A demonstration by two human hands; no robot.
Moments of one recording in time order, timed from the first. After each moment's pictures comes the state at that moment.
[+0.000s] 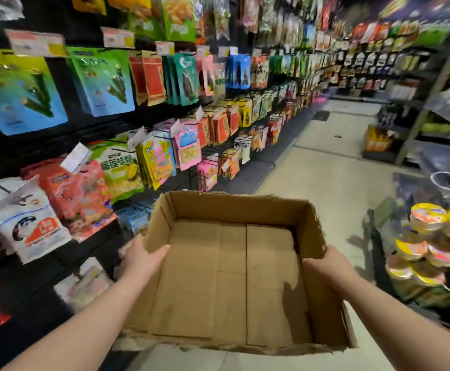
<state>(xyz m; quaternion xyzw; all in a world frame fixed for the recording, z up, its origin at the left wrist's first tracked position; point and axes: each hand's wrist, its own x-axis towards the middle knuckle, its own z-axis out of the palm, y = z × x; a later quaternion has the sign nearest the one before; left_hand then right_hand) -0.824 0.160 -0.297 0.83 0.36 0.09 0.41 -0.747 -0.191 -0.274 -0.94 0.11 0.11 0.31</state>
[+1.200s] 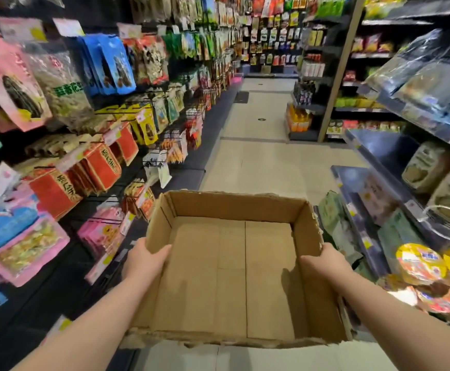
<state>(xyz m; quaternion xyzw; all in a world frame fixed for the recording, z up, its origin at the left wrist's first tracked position) -0.222 0.033 -0.300 0.89 0.21 -0.02 0.41 -0.263 -0.310 -0.293 -0.90 0.29 0.09 0.32</state>
